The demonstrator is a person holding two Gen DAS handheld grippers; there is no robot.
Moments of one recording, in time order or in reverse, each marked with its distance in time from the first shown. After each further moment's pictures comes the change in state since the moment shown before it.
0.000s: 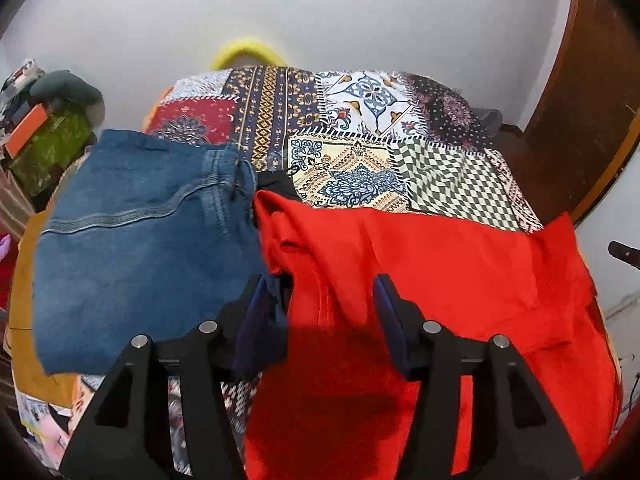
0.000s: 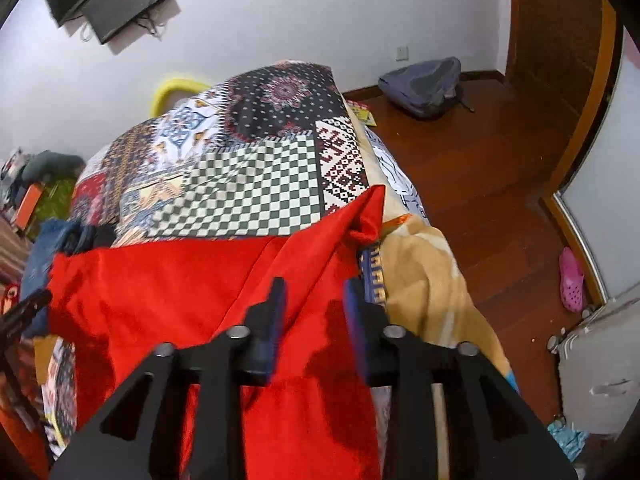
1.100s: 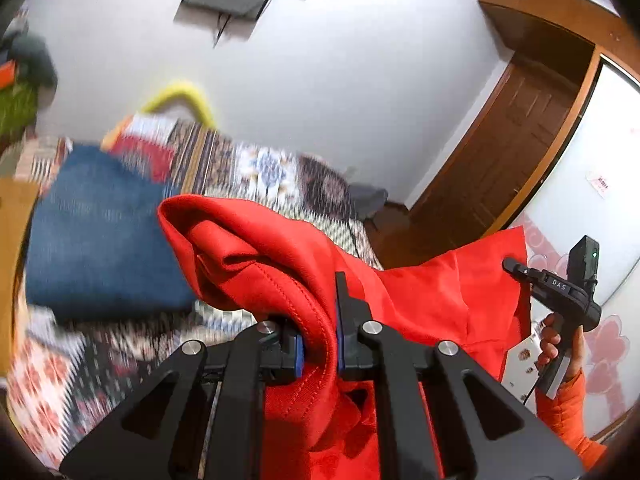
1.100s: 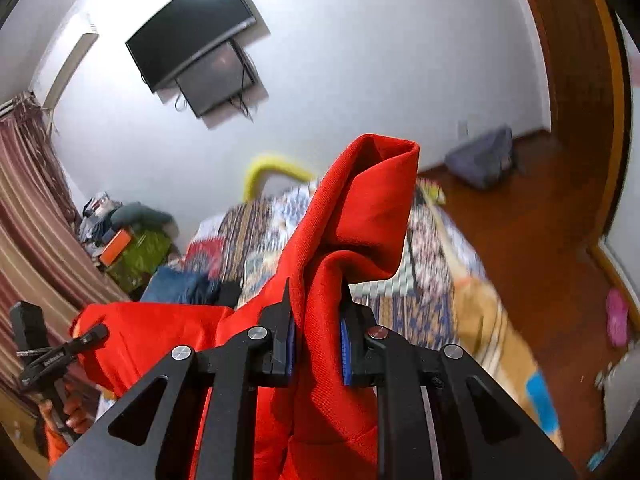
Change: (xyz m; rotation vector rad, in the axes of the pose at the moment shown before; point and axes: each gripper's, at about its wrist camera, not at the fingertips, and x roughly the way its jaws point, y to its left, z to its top) left arm -0.175 0.015 -0.031 -0.142 -0.252 -0.438; right arm -0.139 0.047 -0.009 -0.017 -0.341 0.264
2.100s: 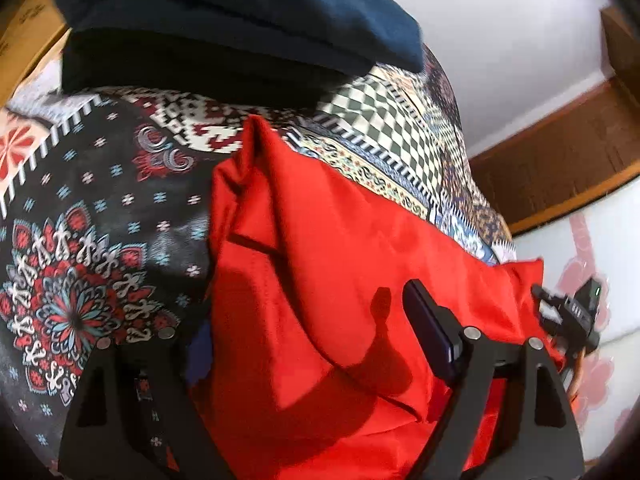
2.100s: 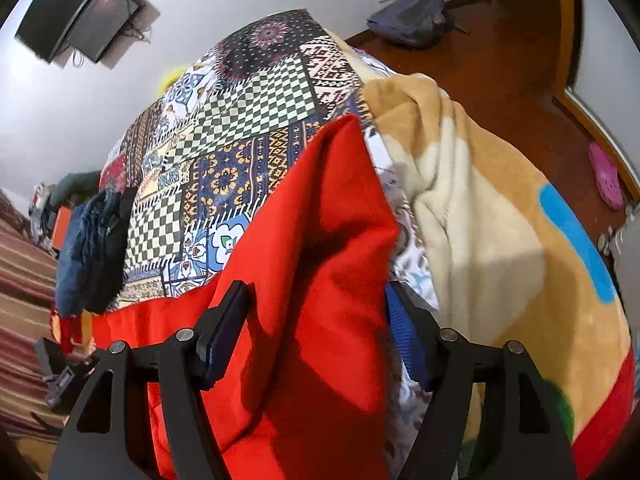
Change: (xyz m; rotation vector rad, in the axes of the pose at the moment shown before) left arm 0.090 0.135 -0.164 -0.317 0.362 0.111; right arm 0.089 -0.101 -0.151 0.255 0.391 -0.140
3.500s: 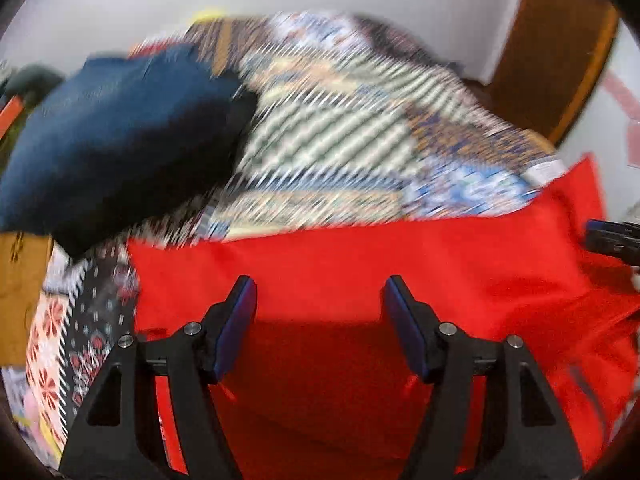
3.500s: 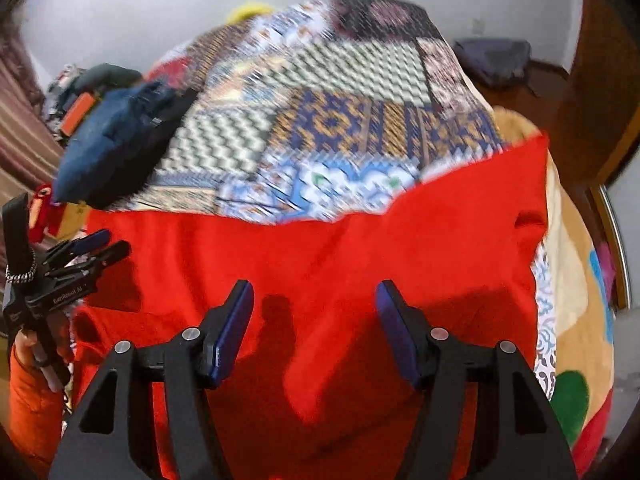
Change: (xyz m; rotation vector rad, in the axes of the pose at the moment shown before) left arm 0.032 -0.098 -0.002 0.436 -0.038 0.350; right arm 0.017 0.094 -0.042 -0.356 0.097 -0.055
